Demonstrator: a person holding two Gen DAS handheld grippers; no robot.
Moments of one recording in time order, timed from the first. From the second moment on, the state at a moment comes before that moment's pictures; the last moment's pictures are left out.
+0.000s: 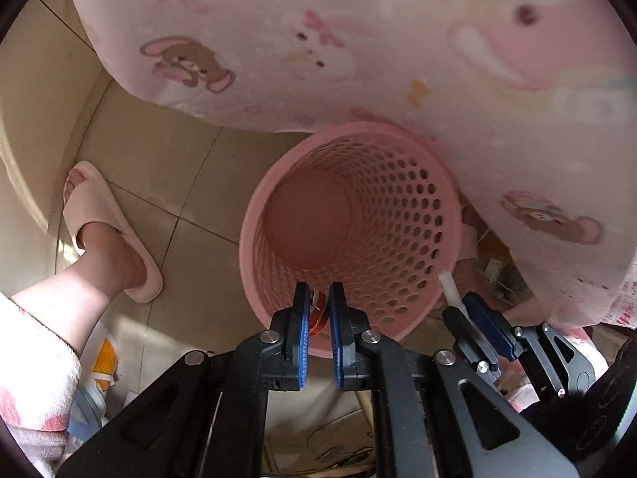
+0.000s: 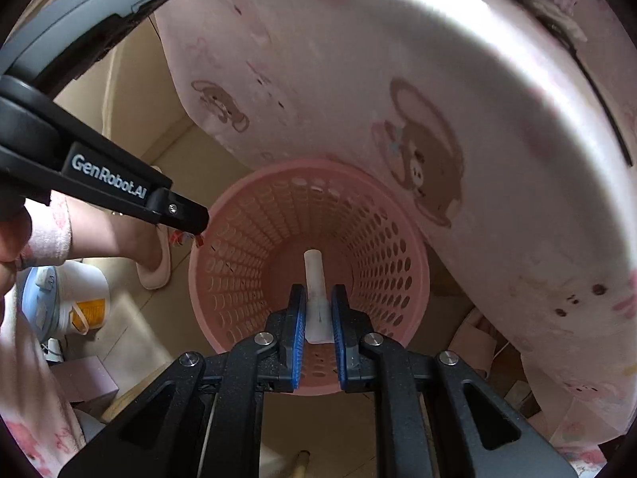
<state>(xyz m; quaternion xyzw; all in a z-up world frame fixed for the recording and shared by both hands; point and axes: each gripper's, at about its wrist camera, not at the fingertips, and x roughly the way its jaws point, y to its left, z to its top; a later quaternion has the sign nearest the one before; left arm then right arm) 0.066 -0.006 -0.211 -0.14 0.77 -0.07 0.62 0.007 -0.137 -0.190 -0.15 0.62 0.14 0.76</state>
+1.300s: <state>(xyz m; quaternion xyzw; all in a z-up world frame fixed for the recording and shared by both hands) 0.066 0.015 -0.102 -0.10 0.60 -0.06 0.79 -0.007 -0.162 -0.080 -0.12 0.50 0.08 0.86</state>
